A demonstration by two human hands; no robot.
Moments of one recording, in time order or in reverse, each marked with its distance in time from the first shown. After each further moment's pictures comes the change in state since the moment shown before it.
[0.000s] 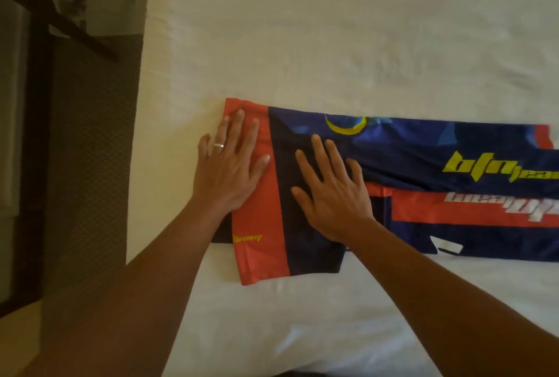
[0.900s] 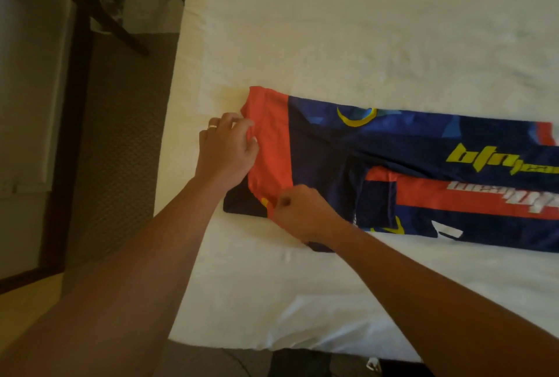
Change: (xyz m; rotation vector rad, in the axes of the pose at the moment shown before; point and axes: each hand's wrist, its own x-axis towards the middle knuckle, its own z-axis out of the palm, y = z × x) left_hand -0.031 -0.001 -0.052 -0.233 0.074 -0.192; right_hand -0.029 -0.079 -0.040 0.756 -0.421 0.202
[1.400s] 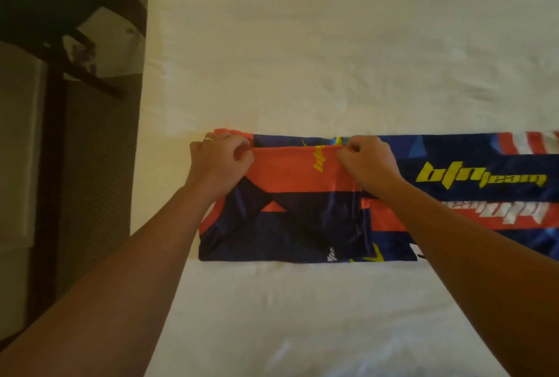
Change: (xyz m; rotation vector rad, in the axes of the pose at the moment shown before) left_hand 0.065 0.044 -0.008 -0.076 -0.158 0.004; right_hand 0.046 0.077 -0.159 0.088 0.552 0.172
